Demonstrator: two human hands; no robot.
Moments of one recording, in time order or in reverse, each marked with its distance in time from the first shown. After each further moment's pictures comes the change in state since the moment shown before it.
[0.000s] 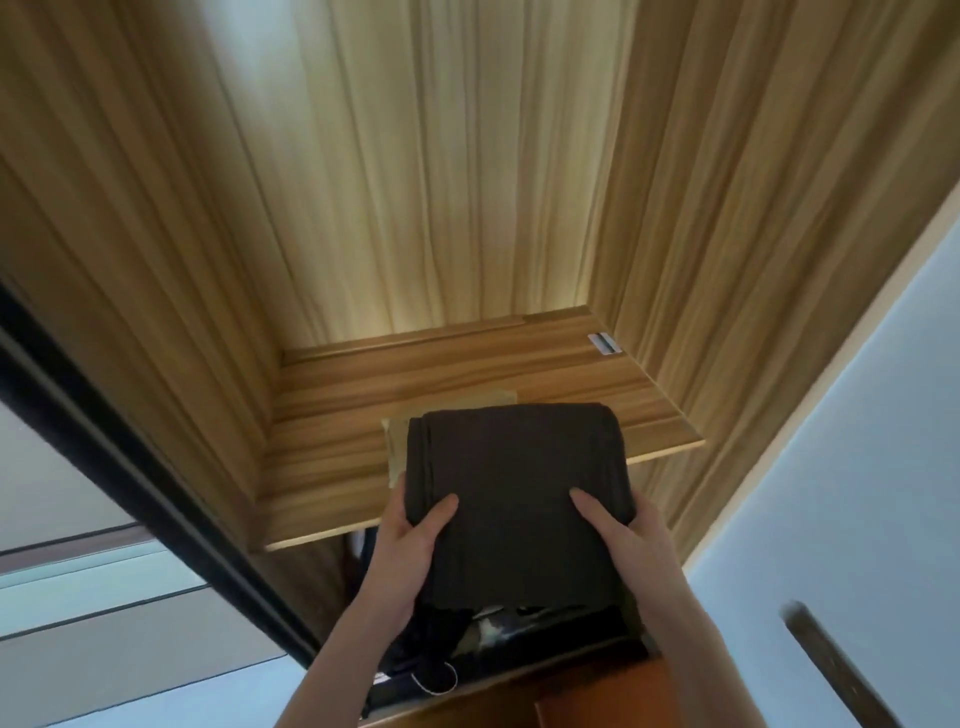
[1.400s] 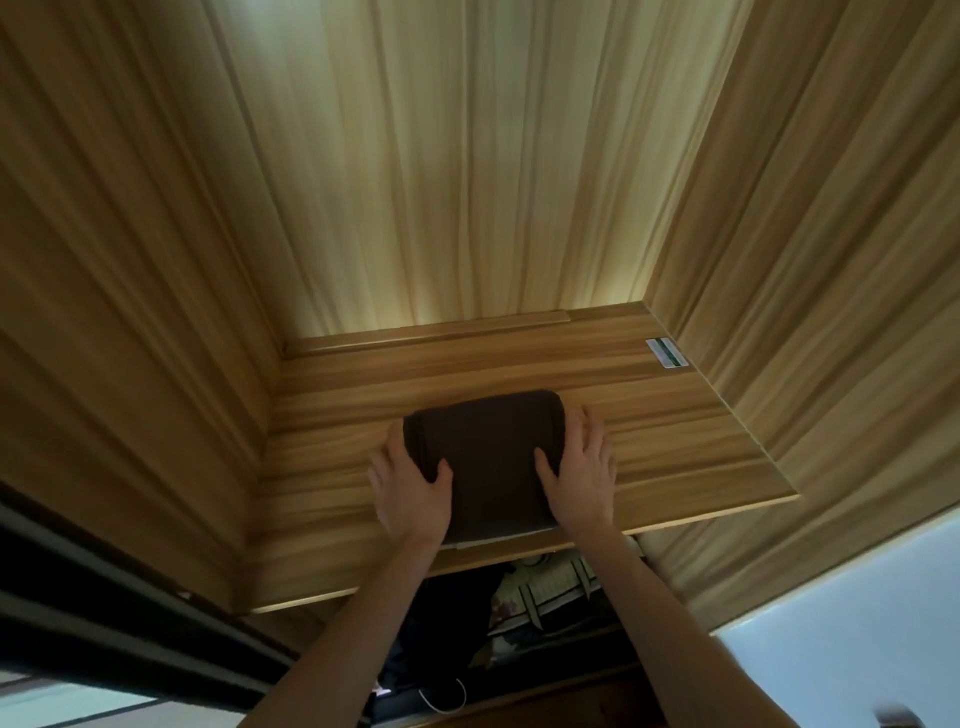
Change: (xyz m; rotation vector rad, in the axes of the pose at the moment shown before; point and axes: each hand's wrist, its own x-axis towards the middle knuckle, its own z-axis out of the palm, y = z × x) left_hand 0.219 -0.031 -0.034 0.971 0.527 0.195; right_hand 0.238 0.077 0.131 -1.054 0.102 -0.378
